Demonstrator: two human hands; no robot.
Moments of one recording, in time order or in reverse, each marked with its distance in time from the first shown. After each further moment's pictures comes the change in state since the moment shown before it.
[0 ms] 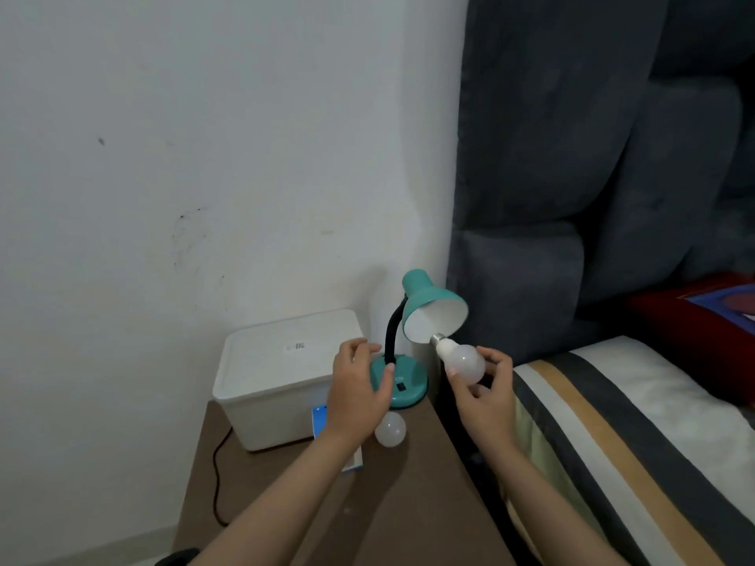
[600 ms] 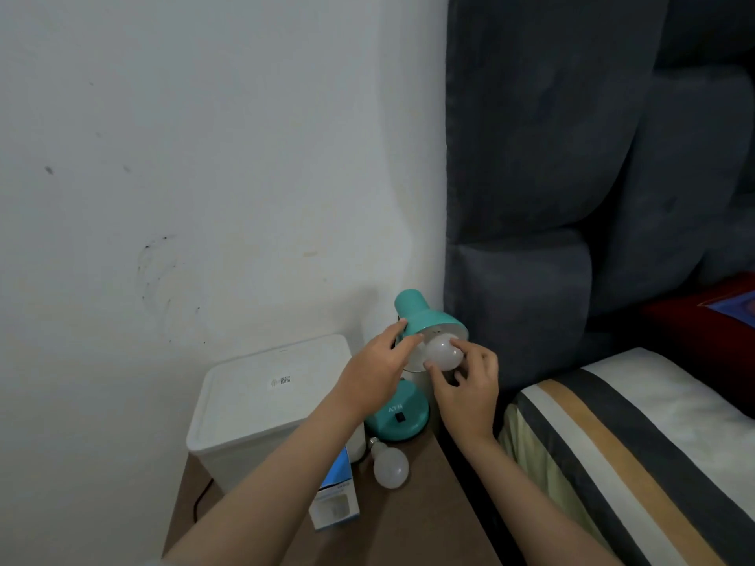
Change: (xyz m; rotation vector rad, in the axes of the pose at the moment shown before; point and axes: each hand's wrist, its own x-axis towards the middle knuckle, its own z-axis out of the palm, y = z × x) left_hand 0.089 -0.007 0.037 0.299 -0.324 0.510; right_hand 0.073 0.043 0.039 -0.270 0.113 -0.351
